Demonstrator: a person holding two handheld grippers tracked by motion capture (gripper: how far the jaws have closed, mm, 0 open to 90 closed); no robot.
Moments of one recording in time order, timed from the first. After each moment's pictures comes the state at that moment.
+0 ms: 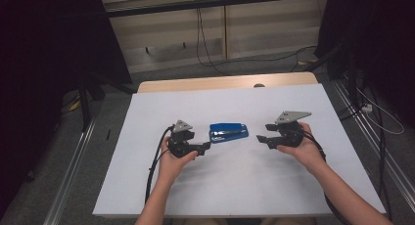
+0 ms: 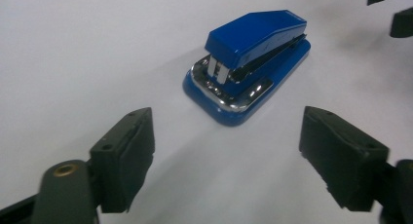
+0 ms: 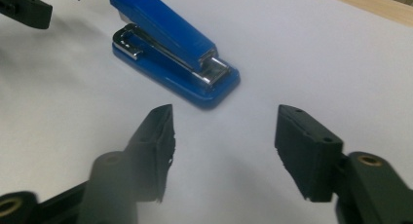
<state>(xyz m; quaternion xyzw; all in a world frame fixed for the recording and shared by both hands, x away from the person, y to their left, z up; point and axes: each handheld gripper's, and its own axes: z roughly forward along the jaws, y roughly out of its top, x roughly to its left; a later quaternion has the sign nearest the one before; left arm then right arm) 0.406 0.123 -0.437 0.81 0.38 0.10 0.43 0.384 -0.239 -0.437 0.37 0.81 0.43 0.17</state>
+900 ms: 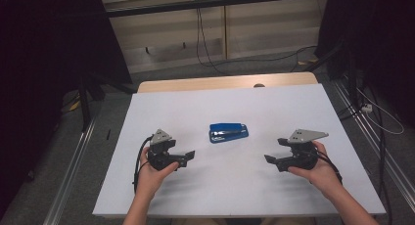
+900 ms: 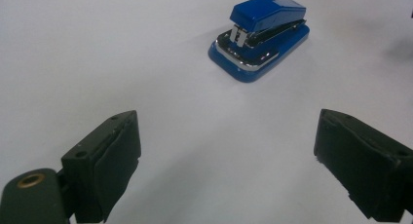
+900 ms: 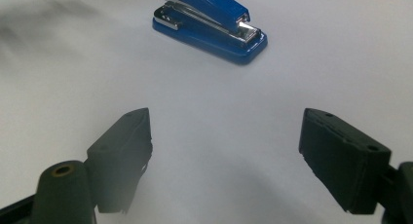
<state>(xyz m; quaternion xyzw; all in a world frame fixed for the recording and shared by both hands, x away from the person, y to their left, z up) 0.373 0.174 -0.429 0.80 0.39 0.11 0.44 0.322 -0.252 -0.438 0.38 0.80 0.44 0.16</state>
